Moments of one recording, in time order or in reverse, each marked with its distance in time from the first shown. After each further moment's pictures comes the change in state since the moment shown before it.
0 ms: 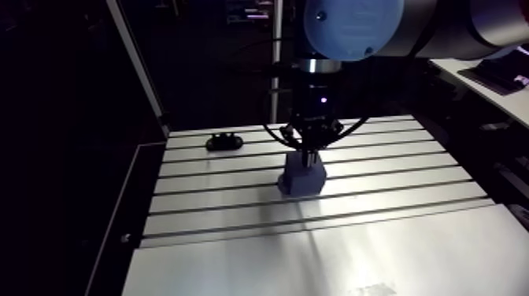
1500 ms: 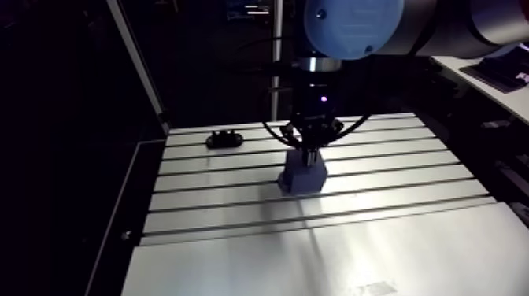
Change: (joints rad) arm 0.001 0.012 -0.003 0.000 -0.002 -0.005
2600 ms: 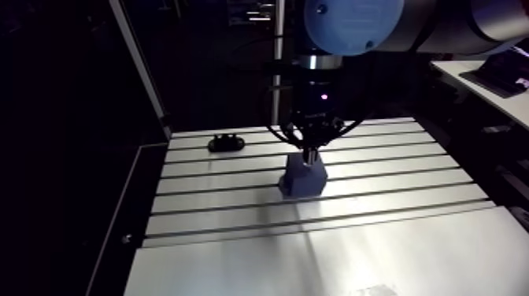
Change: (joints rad) arm 0.006 -0.022 -0.011 0.015 -0.004 -0.002
